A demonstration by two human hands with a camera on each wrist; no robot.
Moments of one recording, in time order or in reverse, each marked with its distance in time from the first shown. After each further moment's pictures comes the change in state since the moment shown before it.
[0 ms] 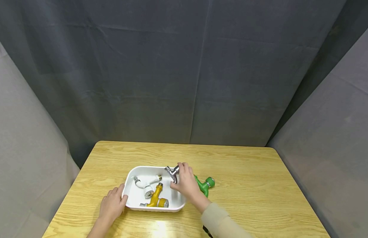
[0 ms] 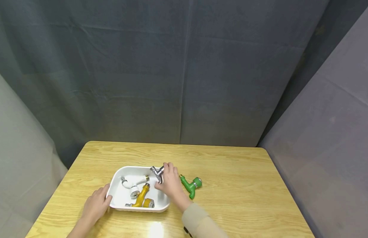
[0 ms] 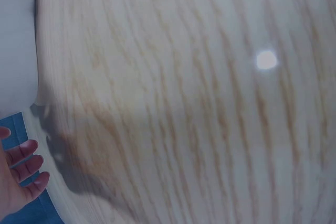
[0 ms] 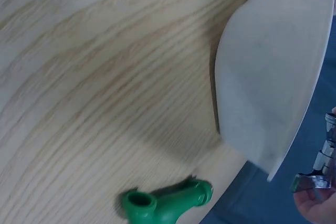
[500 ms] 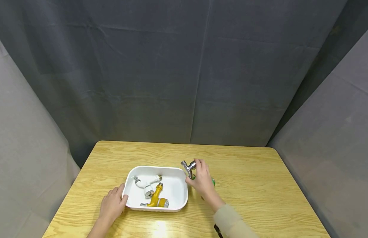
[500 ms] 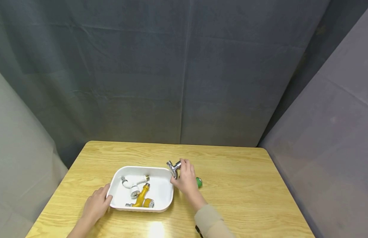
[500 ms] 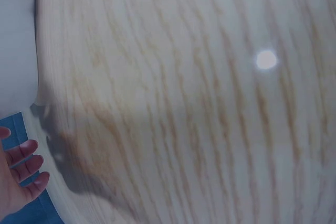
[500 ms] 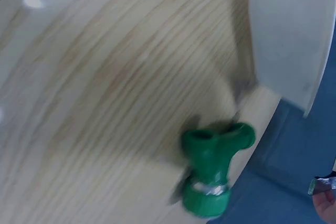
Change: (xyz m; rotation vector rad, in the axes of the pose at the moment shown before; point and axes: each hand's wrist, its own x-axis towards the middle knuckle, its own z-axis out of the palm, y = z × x) left_hand 0.000 -0.001 0.002 -0.004 0.024 0.006; right_hand -0.007 0.051 -0.015 0.043 0.225 -0.005
